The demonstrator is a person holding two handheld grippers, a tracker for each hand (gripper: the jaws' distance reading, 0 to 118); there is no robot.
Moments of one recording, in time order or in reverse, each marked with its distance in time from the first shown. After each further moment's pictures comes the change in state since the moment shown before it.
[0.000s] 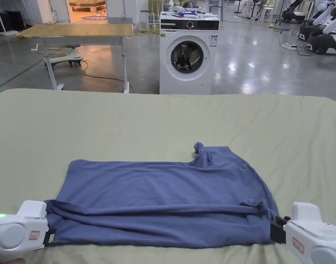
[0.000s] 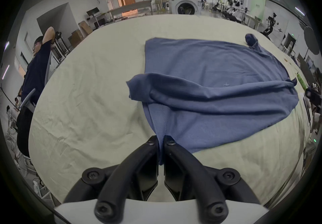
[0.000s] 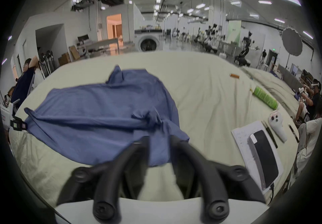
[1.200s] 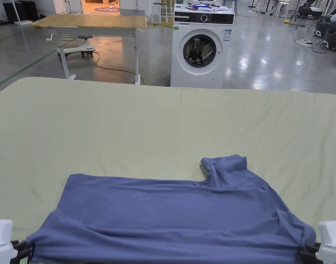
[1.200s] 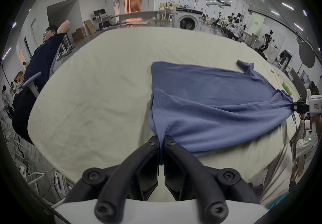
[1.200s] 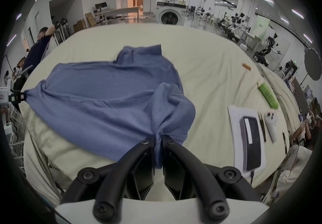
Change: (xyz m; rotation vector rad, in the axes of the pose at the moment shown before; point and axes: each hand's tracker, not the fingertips) left arm -0.044 -0.090 0.079 0.060 -0.066 0.098; right arm 0.003 -0.030 0.082 -0.227 0.088 0.190
